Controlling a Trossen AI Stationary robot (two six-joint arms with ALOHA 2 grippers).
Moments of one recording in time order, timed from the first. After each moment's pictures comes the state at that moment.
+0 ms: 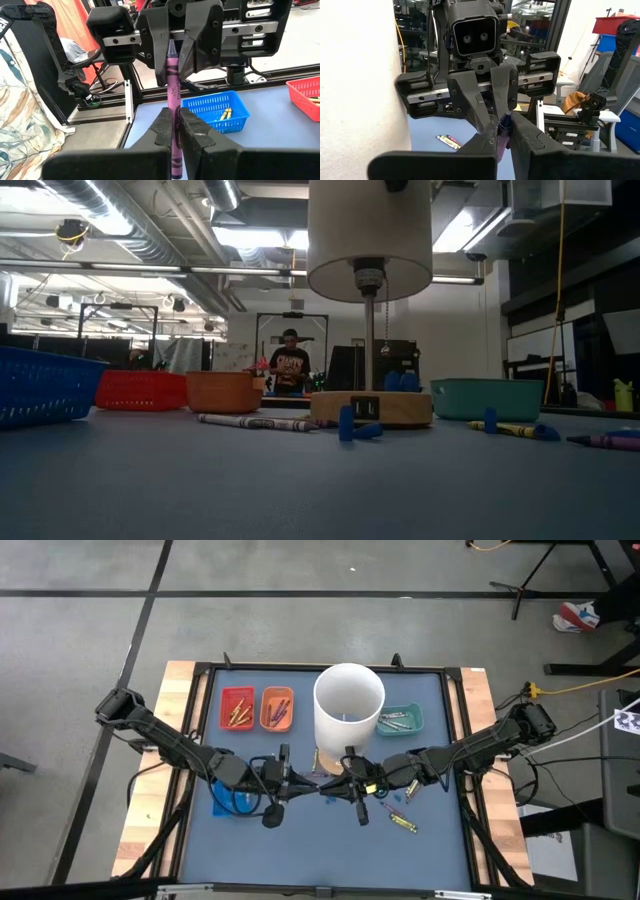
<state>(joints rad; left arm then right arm) -0.44 1.39 0.87 0.51 -0.42 -0.15 0.36 1.51 1.01 0.37 0.15 0.28</state>
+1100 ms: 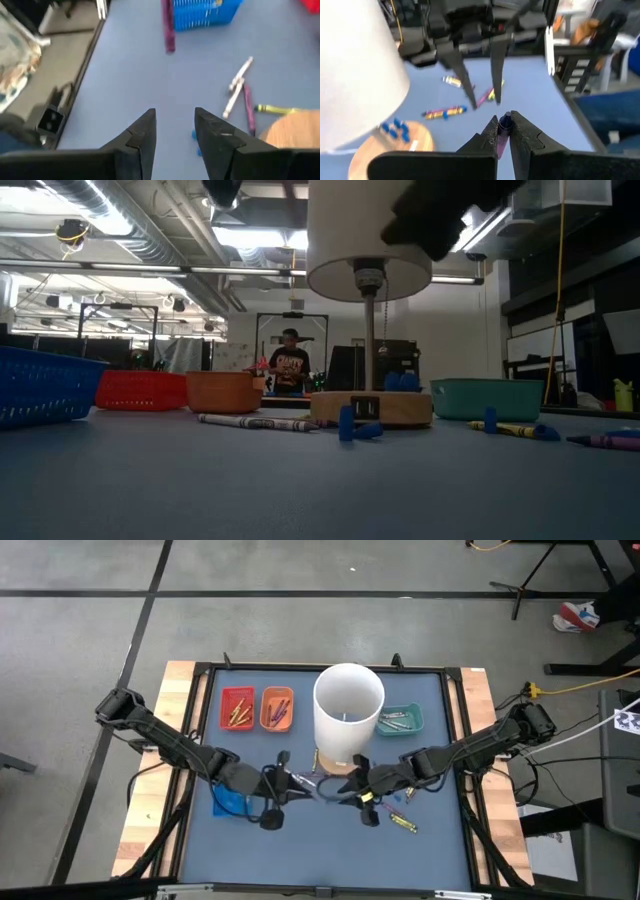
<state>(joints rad) -0.44 1.39 0.87 0.17 -0.37 -0.16 0.36 1.51 1.01 -0.14 0.07 0.29</state>
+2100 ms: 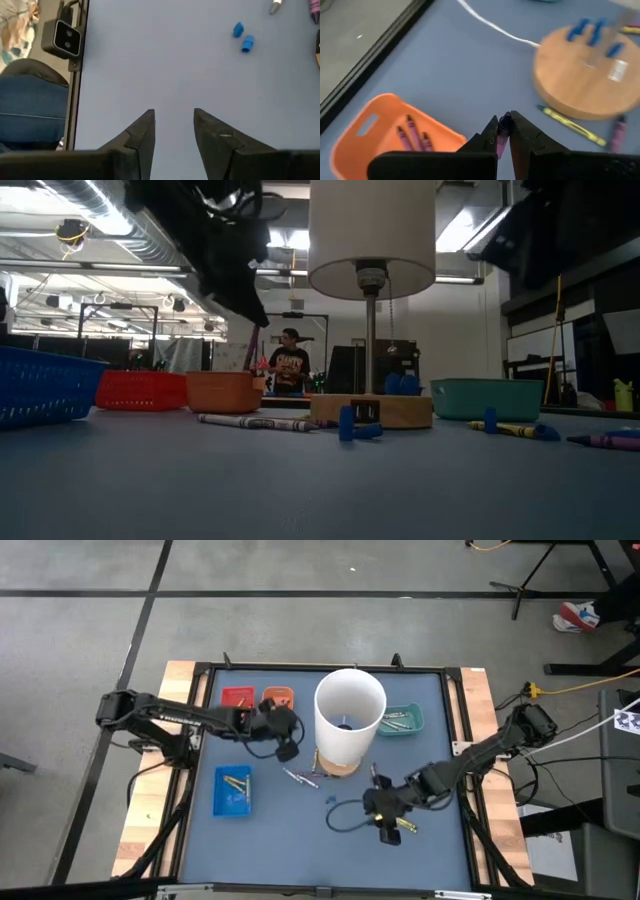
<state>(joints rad) 0.07 1.38 0.87 -0.32 -0.41 -0.26 0.52 1.51 1.01 -0.43 0.00 0.55</state>
